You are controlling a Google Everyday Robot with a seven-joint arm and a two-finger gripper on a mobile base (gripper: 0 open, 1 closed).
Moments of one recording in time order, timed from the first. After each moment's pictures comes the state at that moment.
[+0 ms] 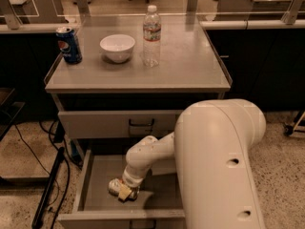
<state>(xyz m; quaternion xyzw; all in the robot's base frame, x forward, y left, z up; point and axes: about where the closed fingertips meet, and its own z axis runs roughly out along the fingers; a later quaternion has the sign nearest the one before) 0.525 0.091 0.382 -0.51 0.85 0.14 0.07</state>
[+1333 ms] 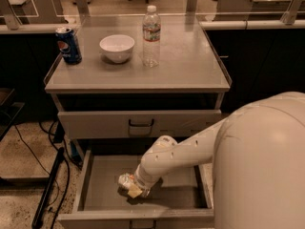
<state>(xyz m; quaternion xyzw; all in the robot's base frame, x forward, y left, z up) 0.502 0.043 0.455 -0.46 0.87 0.11 0.12</state>
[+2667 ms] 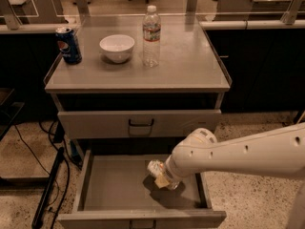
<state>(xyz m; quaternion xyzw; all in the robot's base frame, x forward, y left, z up) 0.502 -0.071 0.523 -0.34 0.93 0.06 0.15</state>
